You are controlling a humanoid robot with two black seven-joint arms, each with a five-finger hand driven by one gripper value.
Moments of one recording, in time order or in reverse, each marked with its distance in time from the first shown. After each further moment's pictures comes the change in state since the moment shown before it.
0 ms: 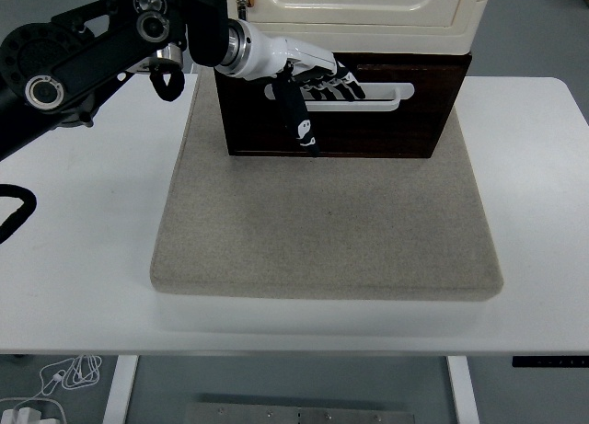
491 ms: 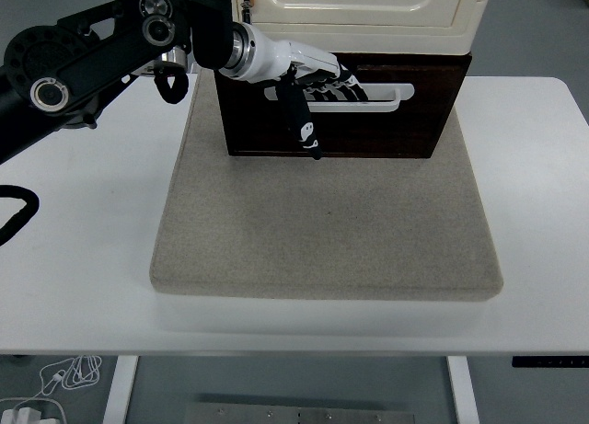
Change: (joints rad) left arm -0.002 -0.001 0.002 -0.001 -0.002 0.000 0.001; right arm 0.000 0.000 0.000 0.000 0.000 0.001 0.000
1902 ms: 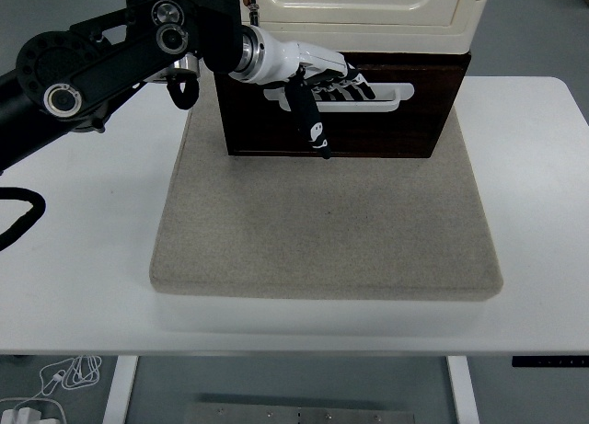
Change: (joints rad) left arm -0.001 -0.018 0.017 -0.004 0.004 0.063 0.000; right arm 0.000 0.000 0.000 0.000 0.000 -0.001 0.000
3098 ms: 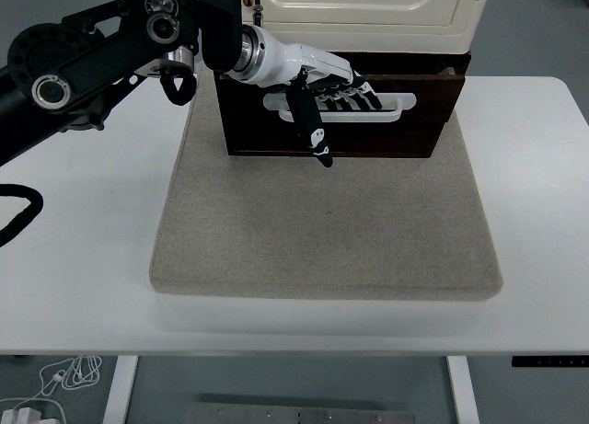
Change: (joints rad) left arm -0.008 0.008 -0.015 -0.010 -0.053 -0.069 0.000; right arm 0.000 0.000 0.000 0.000 0.000 0.001 0.000
